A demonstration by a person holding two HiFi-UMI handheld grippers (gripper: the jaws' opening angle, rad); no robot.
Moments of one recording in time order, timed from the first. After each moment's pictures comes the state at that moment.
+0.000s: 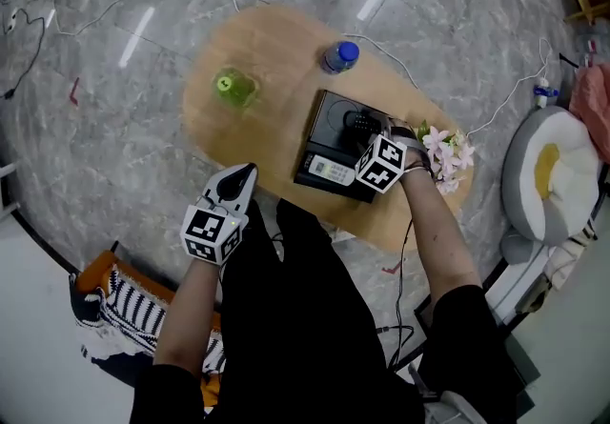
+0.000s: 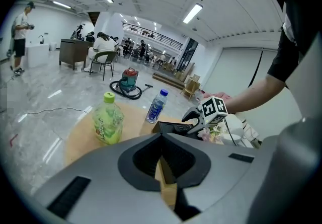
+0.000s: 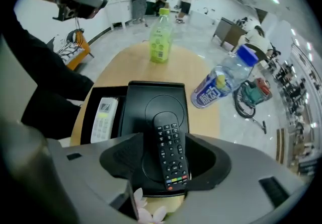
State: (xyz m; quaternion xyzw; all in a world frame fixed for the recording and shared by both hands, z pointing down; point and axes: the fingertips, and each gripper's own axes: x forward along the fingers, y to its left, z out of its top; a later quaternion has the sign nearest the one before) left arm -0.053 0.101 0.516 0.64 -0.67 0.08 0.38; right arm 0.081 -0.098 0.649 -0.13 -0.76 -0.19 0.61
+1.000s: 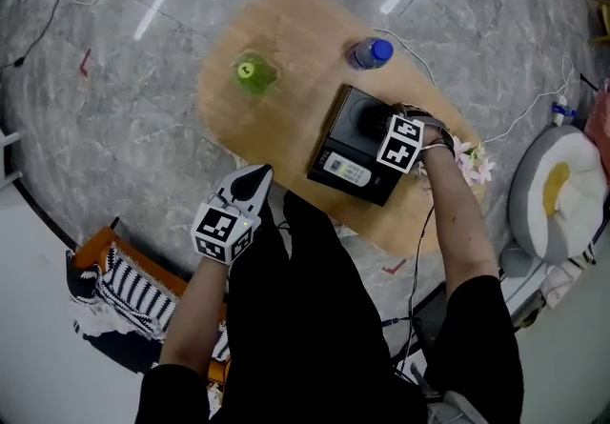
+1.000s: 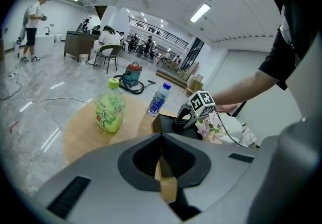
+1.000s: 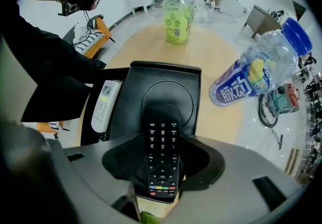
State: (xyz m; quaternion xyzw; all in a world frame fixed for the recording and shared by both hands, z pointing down) left arm -0.045 0.118 0.537 0.62 -0.66 0.07 0.41; right arm 0.074 -0.105 0.684 -0.26 -0.67 -0.20 0.66
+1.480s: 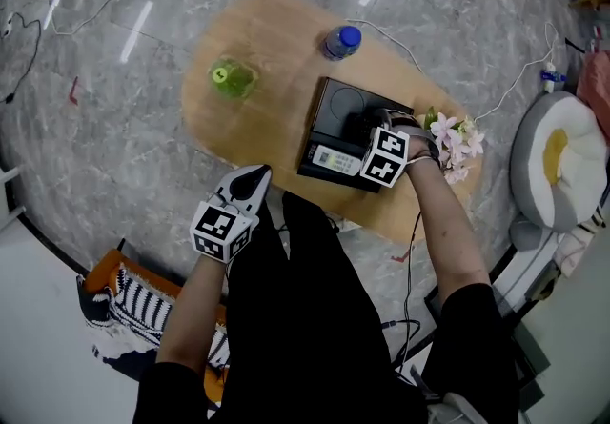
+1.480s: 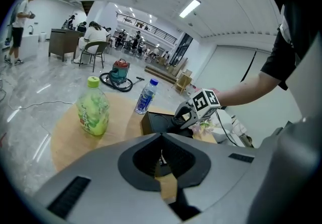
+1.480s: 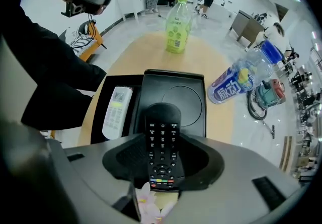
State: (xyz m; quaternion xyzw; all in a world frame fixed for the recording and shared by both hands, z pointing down) left arm -0.022 0.103 0.535 0.67 -0.62 0.08 0.40; right arm 0.099 -0.078 0.661 -0.20 -0.72 -0.20 0.64
